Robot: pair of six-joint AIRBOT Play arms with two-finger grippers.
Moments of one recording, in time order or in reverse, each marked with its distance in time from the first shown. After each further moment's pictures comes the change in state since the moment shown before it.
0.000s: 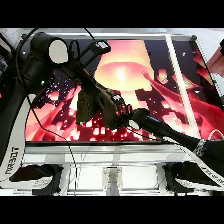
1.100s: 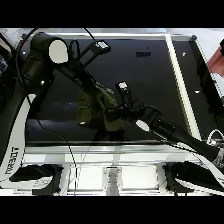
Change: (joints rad) left arm 0.000 0.000 0.000 0.000 0.001 0.000; right arm -0.001 0.153 0.002 -0.015 -0.200 0.048
